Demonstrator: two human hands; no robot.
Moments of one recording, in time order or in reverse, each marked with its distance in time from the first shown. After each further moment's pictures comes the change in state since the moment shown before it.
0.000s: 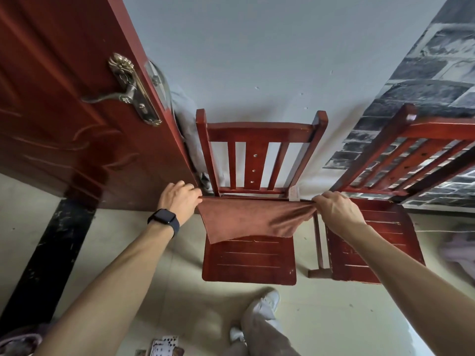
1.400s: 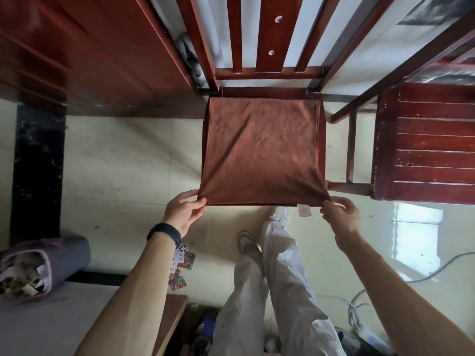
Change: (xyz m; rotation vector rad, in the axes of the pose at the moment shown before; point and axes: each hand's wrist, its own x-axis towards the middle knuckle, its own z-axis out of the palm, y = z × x) left_hand -0.141 0.074 0.262 -1.736 -0.531 -1.358; right_hand -0.095 -0.046 0.314 1.308 -0.066 1.146
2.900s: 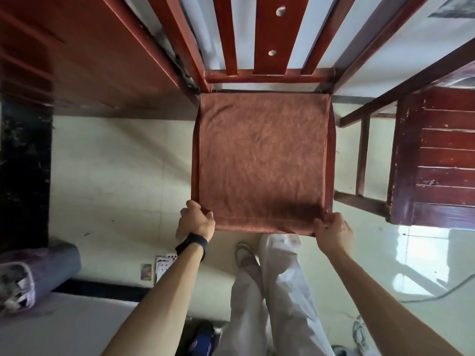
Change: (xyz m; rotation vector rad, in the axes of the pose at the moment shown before) left_hand 0.068 -0.029 0.069 1.067 0.379 0.197; right_hand 0.063 0.028 0.037 -0.729 0.024 -0.145
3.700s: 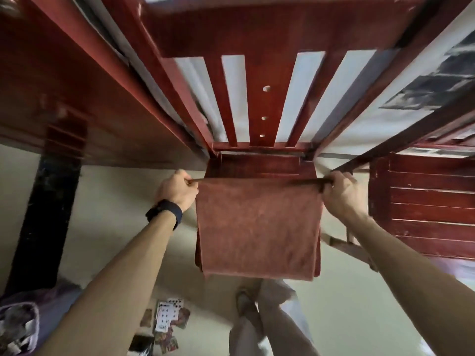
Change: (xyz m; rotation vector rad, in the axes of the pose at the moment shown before) left_hand 0.027 0.120 -0.189 -0.023 0.167 0.264; right_hand 0.050 -0.175 -0.153 -0.125 0.184 -0.509
